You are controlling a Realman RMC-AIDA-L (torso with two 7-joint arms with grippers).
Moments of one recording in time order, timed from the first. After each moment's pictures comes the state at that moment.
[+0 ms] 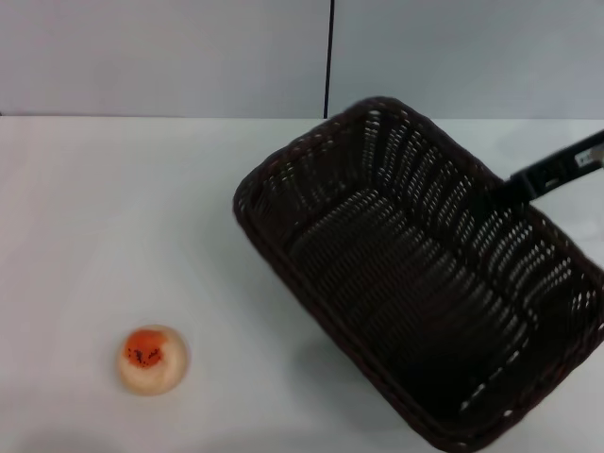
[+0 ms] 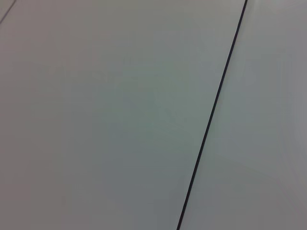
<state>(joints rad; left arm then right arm) -0.17 -2.07 -0.16 0.00 1.45 1.74 -0.62 0.79 1.97 -0.88 -0.89 -2.44 -1.65 2.31</state>
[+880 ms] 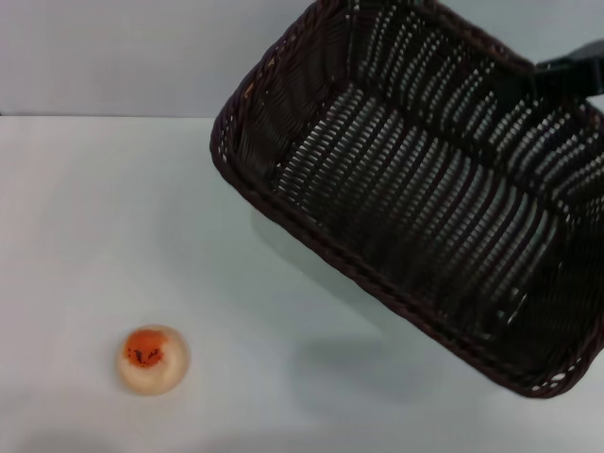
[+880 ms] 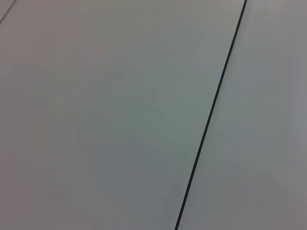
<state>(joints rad) -0.17 -2.06 -0.15 0.00 1.45 1.75 -0.63 0.76 1.87 -0.73 -0.93 -2.11 -1.79 2.15</state>
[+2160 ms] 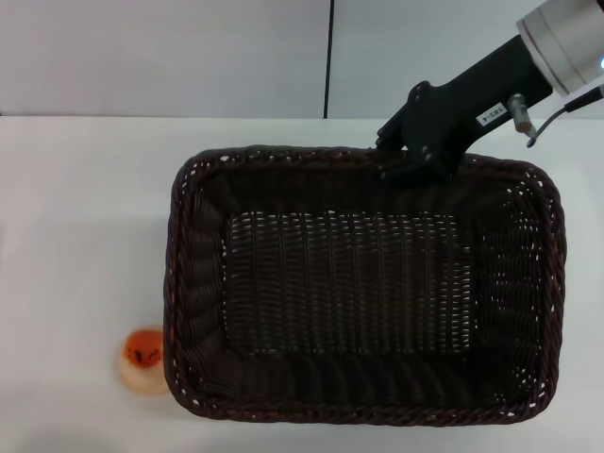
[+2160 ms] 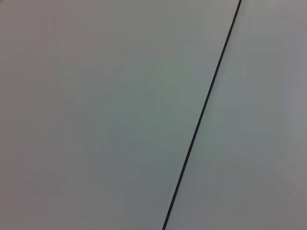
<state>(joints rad) -0.17 -2.07 -0.13 -0.02 1.45 1.74 -0.62 1.02 1.97 -0.97 -0.76 -2.26 -1.72 1.78</state>
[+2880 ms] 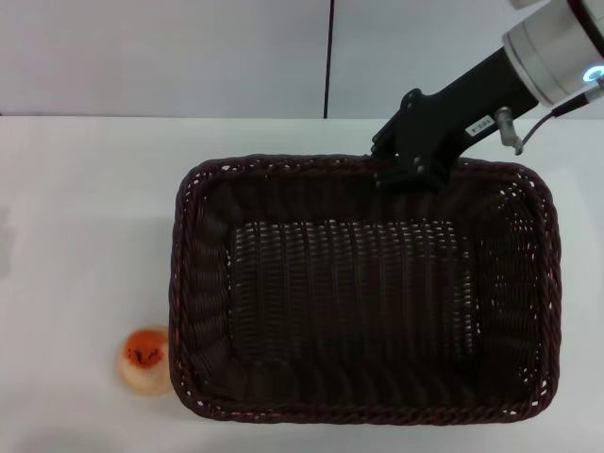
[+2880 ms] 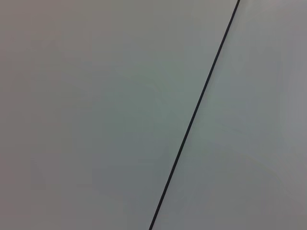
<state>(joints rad) -0.16 -2.07 -0.10 -0.05 1.45 1.75 -0.63 1.02 1.99 -1.02 -0.75 -2.27 -1.65 1.72</state>
